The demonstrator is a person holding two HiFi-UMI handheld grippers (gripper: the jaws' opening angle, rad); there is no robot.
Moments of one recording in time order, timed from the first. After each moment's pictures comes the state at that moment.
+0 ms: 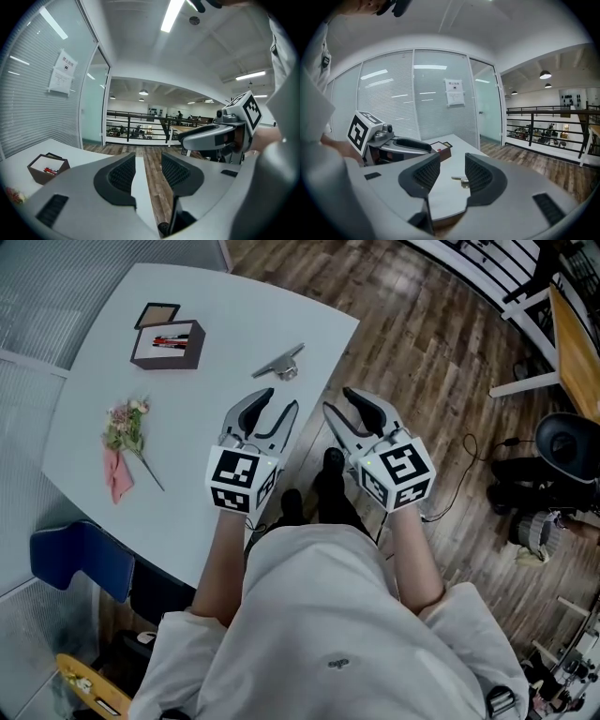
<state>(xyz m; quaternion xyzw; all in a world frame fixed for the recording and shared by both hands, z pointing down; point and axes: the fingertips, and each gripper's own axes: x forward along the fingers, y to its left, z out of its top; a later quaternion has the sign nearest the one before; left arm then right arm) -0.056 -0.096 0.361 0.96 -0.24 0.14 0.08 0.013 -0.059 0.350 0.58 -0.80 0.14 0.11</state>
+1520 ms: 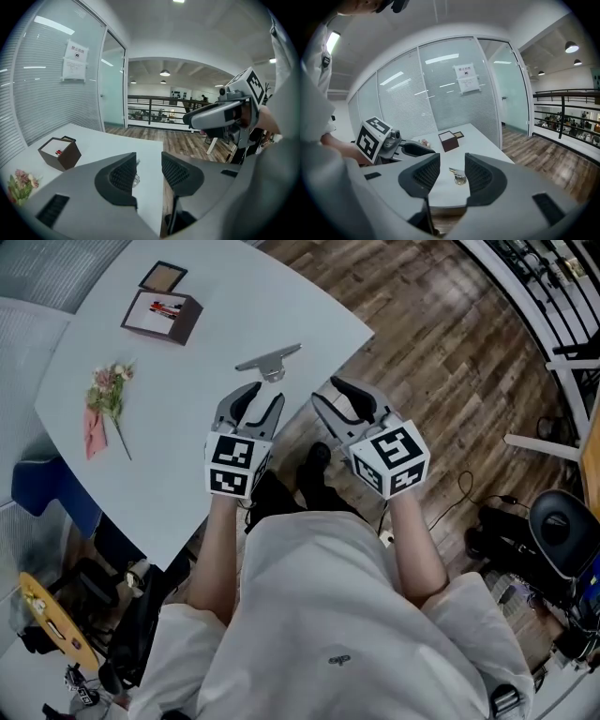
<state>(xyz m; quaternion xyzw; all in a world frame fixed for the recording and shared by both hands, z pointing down) 0.008 -0.157 0.448 0.88 -0.38 0.25 0.12 0.090 -0.140 0.407 0.42 -0.88 0.18 0.14</state>
